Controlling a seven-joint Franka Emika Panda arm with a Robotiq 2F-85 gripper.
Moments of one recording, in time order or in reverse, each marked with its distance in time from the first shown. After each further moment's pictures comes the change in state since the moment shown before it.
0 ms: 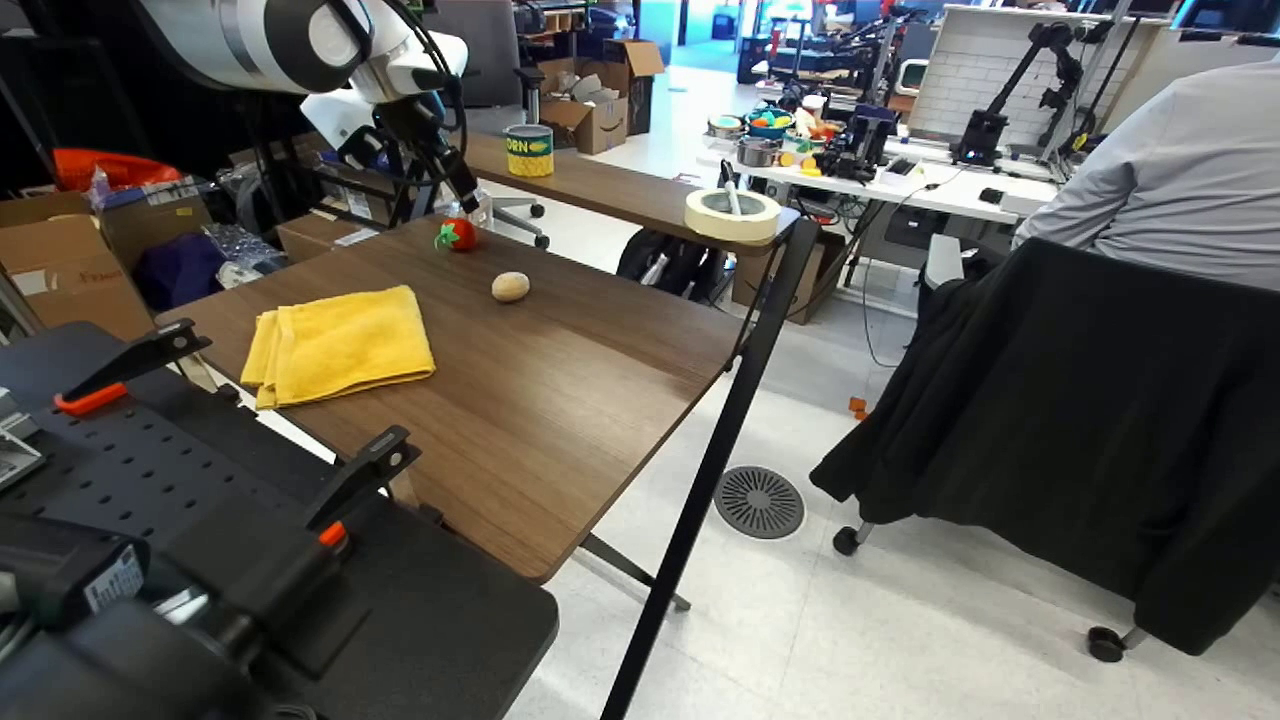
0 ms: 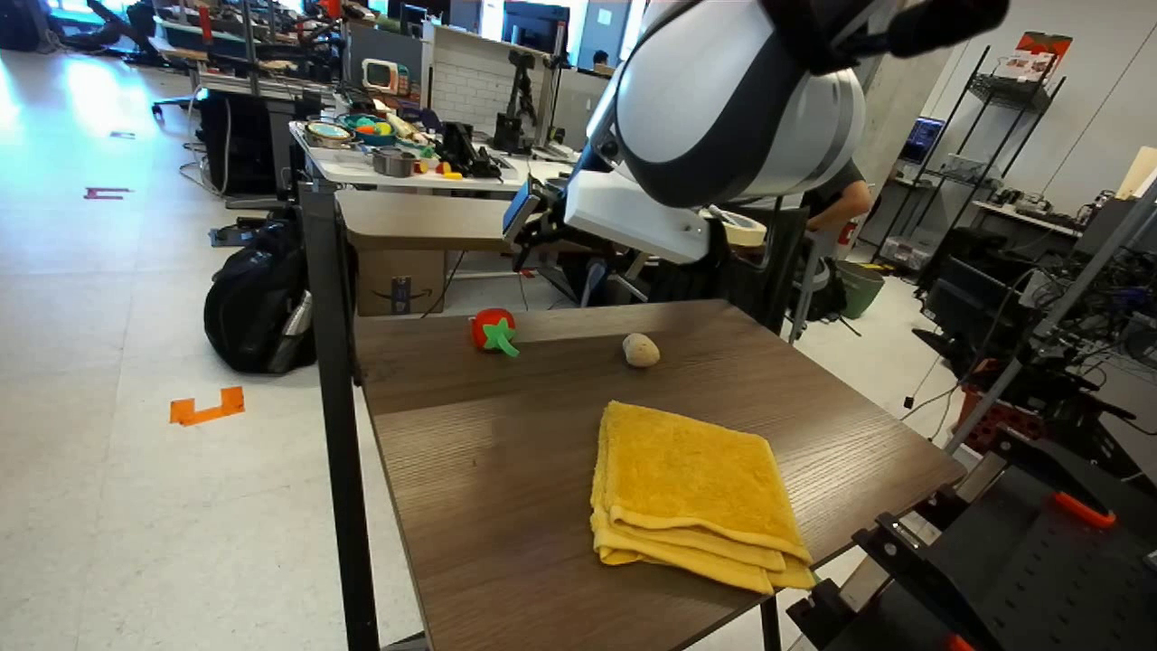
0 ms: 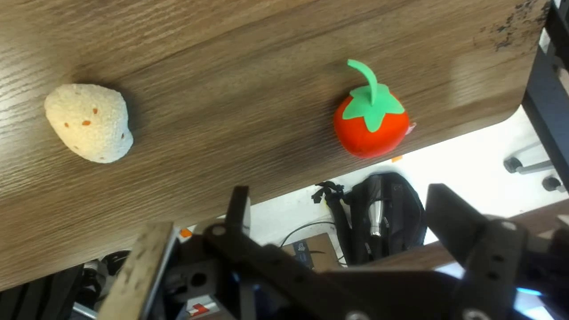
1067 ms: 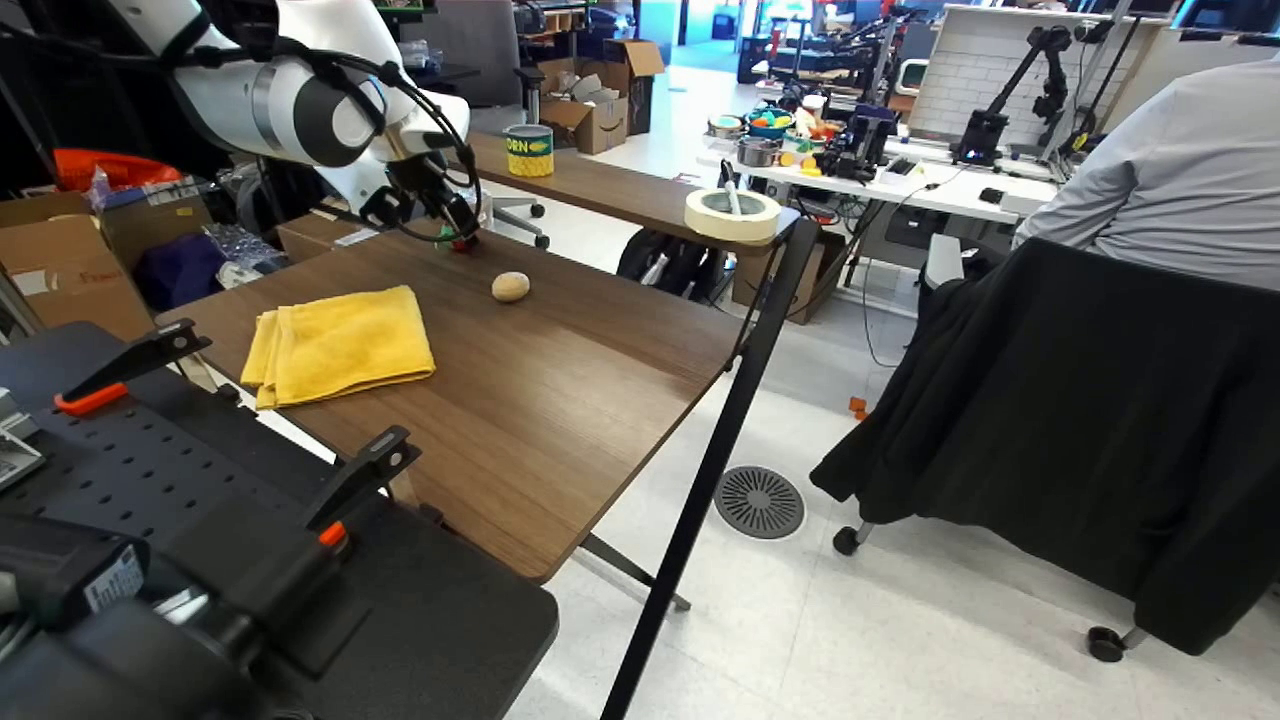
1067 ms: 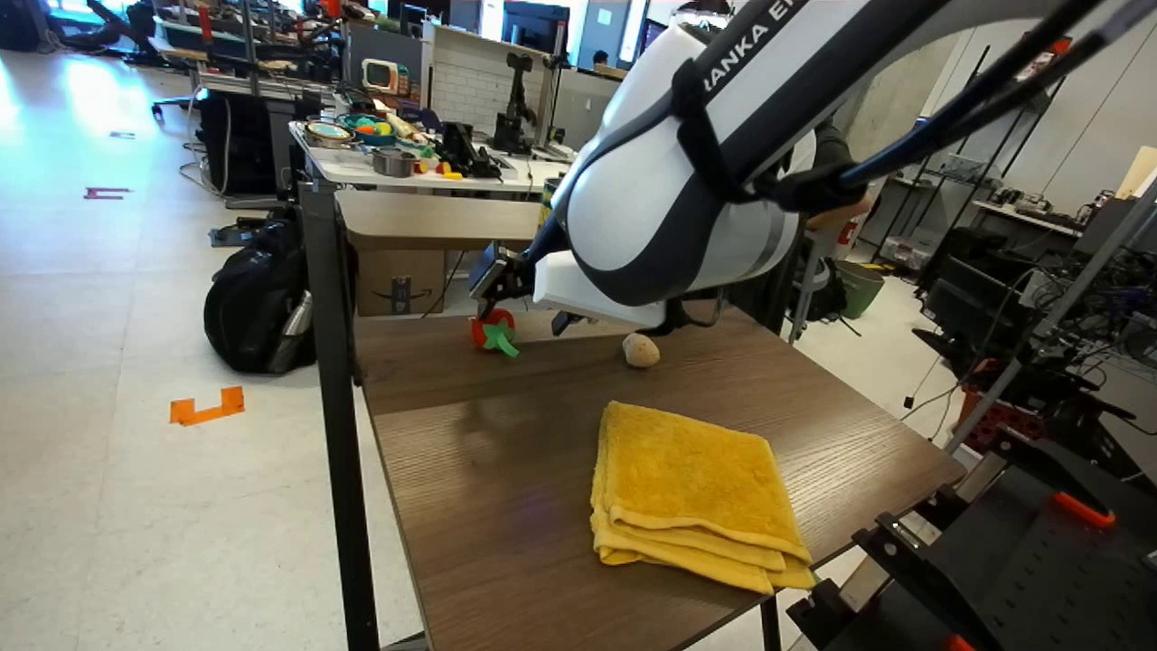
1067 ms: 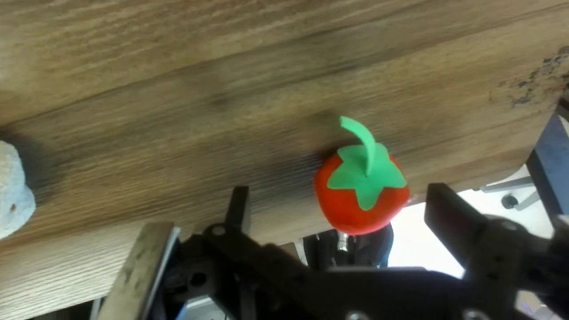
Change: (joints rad) arm -0.068 0.186 0.102 0.150 -0.001 0.091 -0.102
